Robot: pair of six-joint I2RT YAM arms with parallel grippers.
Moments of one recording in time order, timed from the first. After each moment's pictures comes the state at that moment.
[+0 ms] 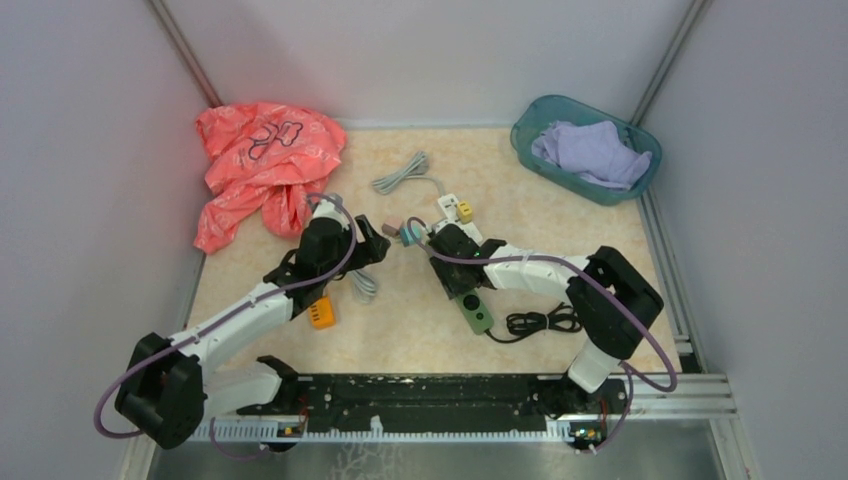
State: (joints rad) left arm -0.55 1.13 0.59 0.05 -0.15 -0.66; right arm 0.84 1.65 0.96 -0.41 0.22 0.26
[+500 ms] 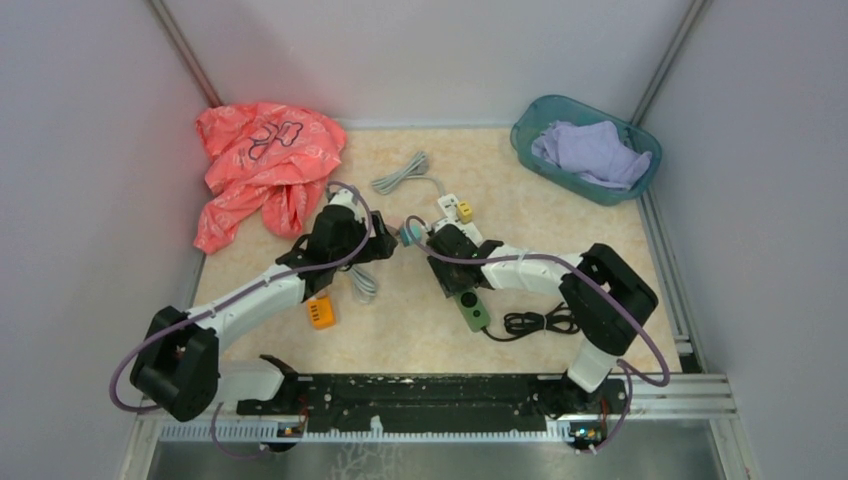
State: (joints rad) left arm -0.55 1.26 0.69 0.01 -0.12 -0.56; right arm 0.84 1.68 0.96 -0.35 0.24 0.26
